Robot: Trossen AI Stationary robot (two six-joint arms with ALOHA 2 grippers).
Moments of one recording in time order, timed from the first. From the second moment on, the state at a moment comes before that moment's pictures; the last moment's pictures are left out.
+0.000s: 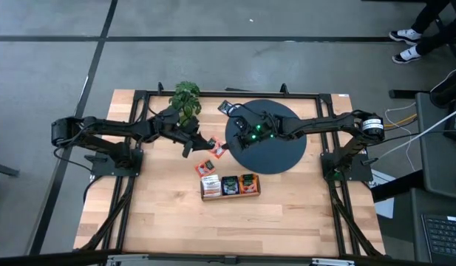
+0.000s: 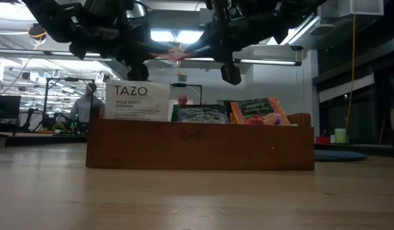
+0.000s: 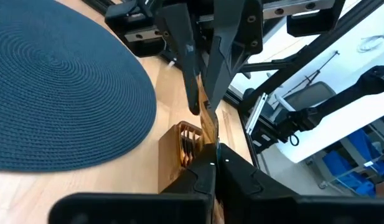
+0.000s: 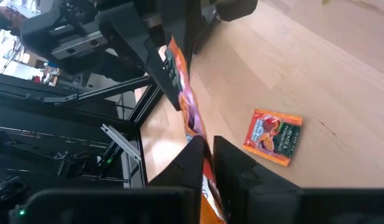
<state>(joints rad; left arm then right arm) 0.31 1.22 0.50 0.48 0.54 -0.58 -0.15 1.64 1.07 0.13 -0.33 0.89</state>
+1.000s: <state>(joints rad) 0.04 1.54 1.10 -0.20 0.37 -0.40 -0.15 1.34 1.07 -0.79 0.01 0.78</state>
